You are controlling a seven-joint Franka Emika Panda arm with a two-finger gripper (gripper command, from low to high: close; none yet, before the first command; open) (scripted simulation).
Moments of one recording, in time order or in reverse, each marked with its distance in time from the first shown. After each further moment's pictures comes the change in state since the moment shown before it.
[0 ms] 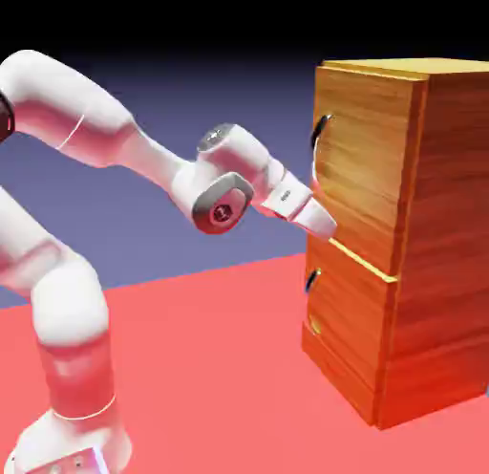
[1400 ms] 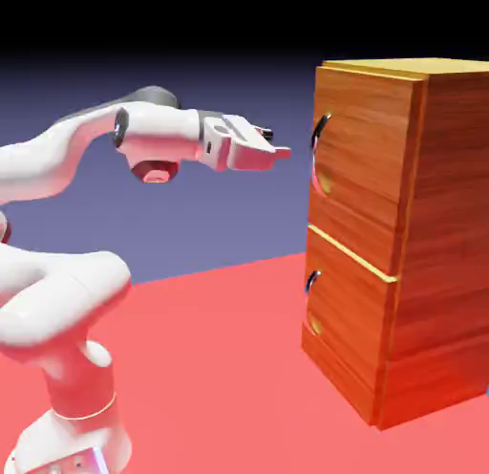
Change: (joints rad) arm -0.828 -0.906 0.886 0.080 1.827 -0.420 -0.753
